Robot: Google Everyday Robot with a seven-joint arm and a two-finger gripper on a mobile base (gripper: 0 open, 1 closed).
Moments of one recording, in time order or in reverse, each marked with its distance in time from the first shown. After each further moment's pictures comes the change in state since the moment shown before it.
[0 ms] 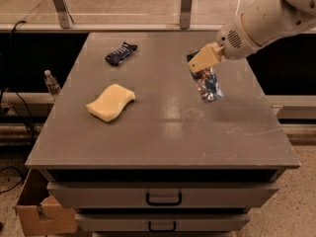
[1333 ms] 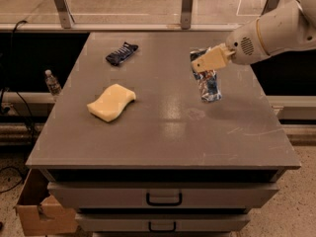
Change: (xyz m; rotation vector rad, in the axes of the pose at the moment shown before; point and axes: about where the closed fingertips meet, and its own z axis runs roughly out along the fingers) arm 0.000 -0.003 -0.004 -0.093 -0.159 -0.047
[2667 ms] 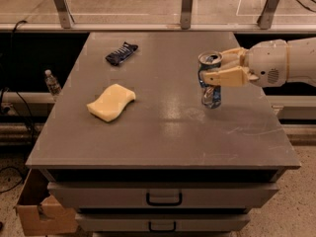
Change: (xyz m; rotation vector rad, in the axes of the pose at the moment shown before) arm 0.019 0.027 -0.029 -0.184 -0.350 -0.369
